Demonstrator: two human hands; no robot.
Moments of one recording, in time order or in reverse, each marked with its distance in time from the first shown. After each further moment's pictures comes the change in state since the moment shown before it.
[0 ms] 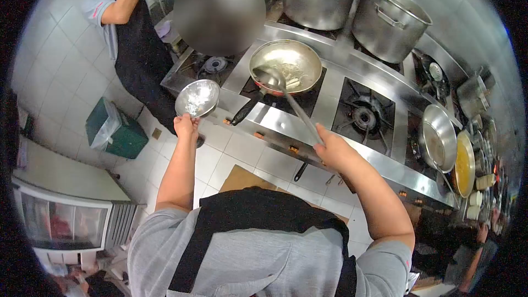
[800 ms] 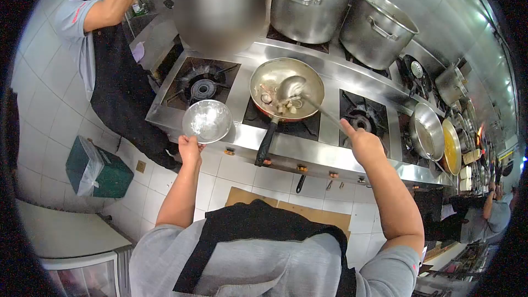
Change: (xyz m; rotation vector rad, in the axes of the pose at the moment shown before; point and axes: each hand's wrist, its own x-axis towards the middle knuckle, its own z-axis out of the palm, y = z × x) left_hand 0.100 -0.024 0.007 0.231 -0.301 -0.095; right_hand 0.054 -0.033 -0.021 -0.735 0.097 0.297
